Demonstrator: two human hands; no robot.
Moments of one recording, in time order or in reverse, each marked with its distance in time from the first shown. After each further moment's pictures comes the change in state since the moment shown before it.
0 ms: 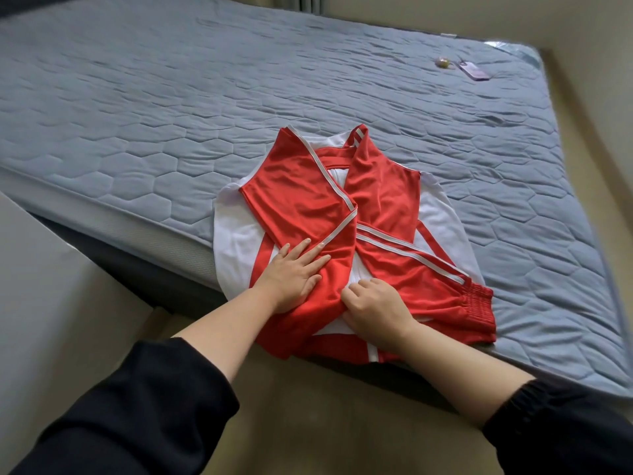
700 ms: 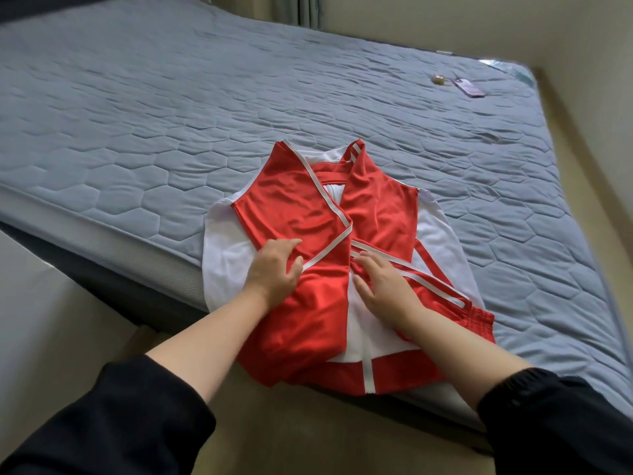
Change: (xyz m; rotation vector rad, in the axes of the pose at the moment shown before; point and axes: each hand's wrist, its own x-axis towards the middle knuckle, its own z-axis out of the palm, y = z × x) left_hand 0.018 -0.015 -0.020 -0.587 0.546 -0.241; right_hand 0.025 0.065 0.018 0.454 -0.082 0.498
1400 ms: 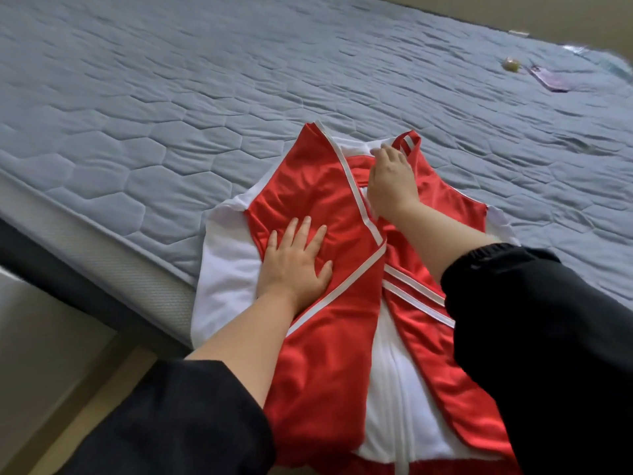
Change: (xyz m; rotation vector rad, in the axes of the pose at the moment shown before) left_hand 0.064 -0.059 0.064 0.537 -0.157 -0.131; right_hand 0.253 0.017 0.016 -0.226 0.165 0.047
